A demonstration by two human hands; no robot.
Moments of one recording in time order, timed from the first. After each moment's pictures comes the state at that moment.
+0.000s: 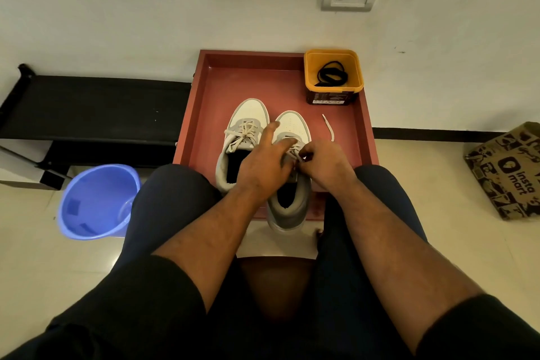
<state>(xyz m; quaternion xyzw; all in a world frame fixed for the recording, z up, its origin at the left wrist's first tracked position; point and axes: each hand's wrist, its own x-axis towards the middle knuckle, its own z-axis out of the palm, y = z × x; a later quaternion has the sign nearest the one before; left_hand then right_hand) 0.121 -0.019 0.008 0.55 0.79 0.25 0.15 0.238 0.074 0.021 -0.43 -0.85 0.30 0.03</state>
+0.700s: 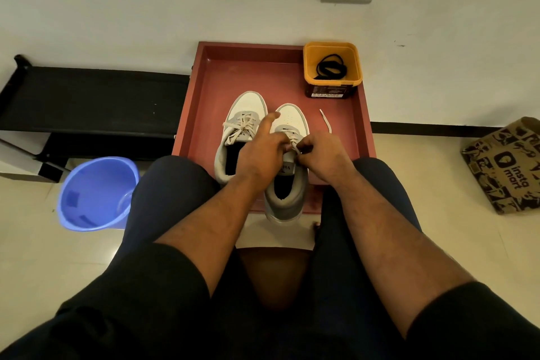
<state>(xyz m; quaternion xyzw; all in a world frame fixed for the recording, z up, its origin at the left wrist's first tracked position) 0.119 -0.016 0.004 0.54 0.79 0.28 0.12 0.241 0.072 0.027 -0.42 -0.85 0.31 0.03</state>
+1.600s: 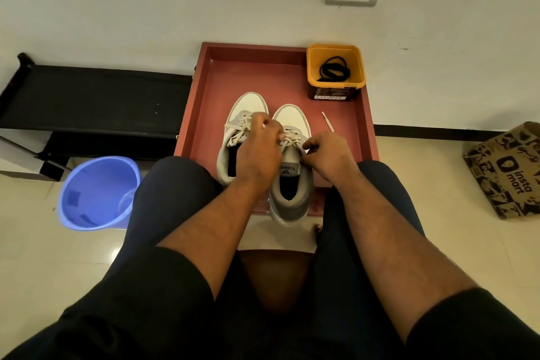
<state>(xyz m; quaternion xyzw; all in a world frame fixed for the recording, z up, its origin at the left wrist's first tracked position) 0.118 -0.015 0.011 0.48 0.81 0.32 0.07 0.239 0.079 0.020 -0.47 -0.82 0.32 0.05</state>
